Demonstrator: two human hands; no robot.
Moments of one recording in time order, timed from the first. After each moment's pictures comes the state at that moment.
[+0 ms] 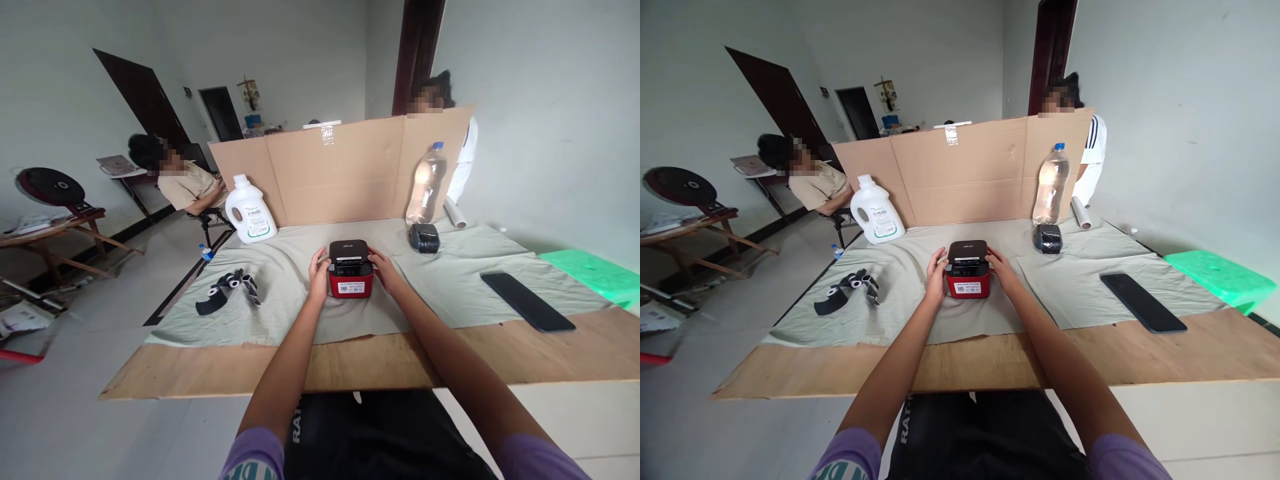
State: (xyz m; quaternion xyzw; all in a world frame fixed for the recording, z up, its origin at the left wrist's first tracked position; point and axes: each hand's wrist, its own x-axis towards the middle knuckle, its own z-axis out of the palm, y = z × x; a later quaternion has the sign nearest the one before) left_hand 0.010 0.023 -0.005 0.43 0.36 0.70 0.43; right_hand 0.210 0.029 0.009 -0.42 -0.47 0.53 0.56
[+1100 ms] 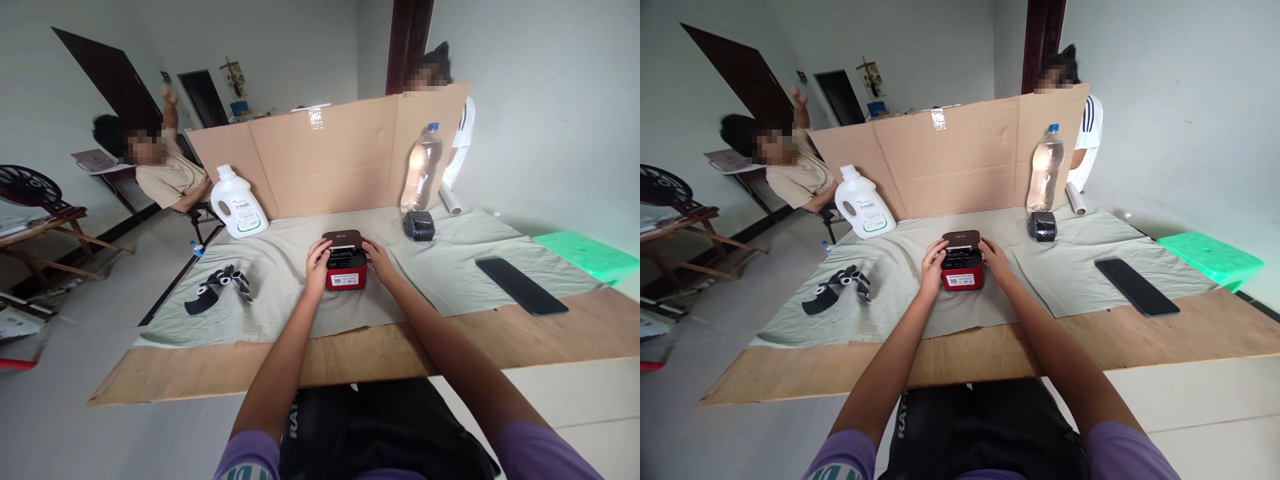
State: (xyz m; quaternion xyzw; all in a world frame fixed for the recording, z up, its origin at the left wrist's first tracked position) left_hand 0.017 0.006 0.018 0.55 0.36 0.68 0.33; right_hand 0.207 0.024 0.013 -0.47 -0.51 0.45 0.56
